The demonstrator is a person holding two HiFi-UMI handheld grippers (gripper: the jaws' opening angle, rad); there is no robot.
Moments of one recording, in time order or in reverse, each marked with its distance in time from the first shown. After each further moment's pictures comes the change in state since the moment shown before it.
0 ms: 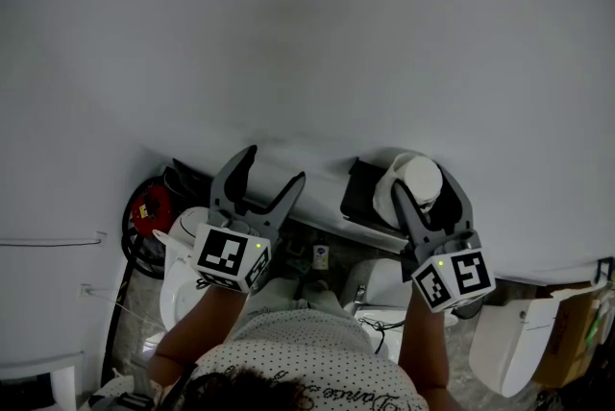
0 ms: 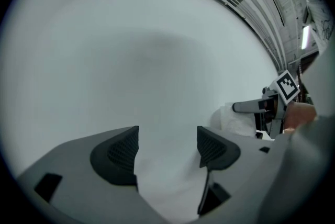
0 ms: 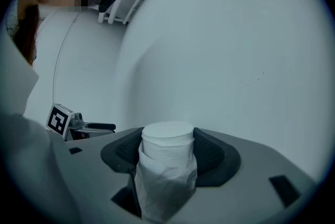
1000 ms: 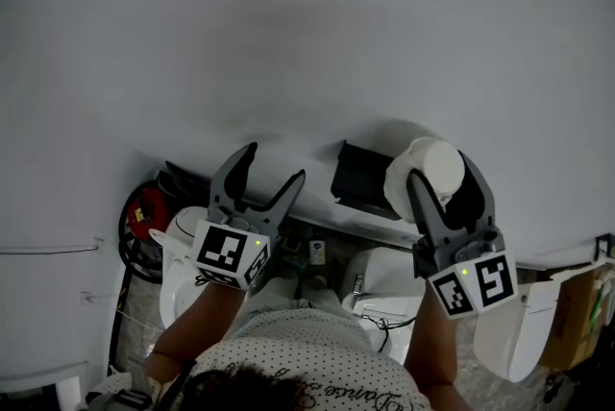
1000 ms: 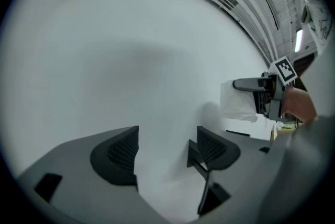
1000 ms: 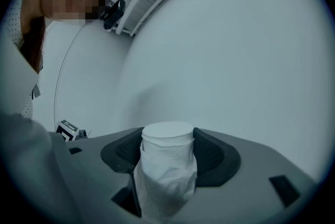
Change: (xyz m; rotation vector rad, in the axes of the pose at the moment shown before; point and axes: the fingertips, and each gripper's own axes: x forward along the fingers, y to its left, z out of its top) left arm -0.004 -0.020 -0.007 0.012 0.007 -0.068; right arm -0.039 0.009 0.054 -0.049 -0.119 -0.019
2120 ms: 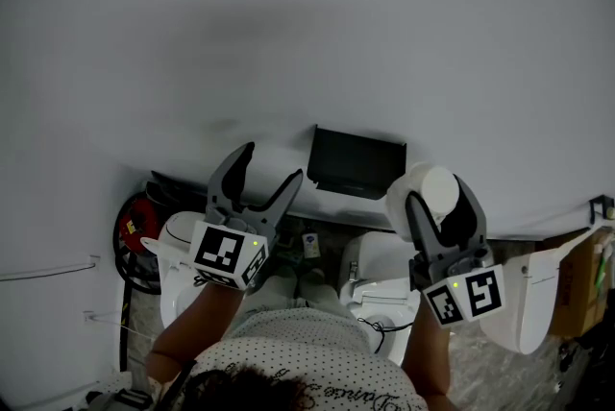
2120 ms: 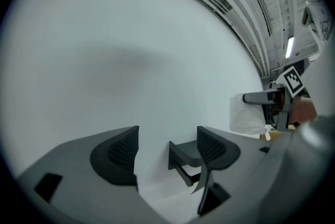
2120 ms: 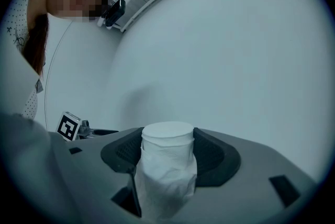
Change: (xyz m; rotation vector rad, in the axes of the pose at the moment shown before) left arm 0.003 -0.038 0.004 -0.007 -0.016 -0.109; right arm -0.075 -0.008 -0.028 0.023 0.051 -0.155
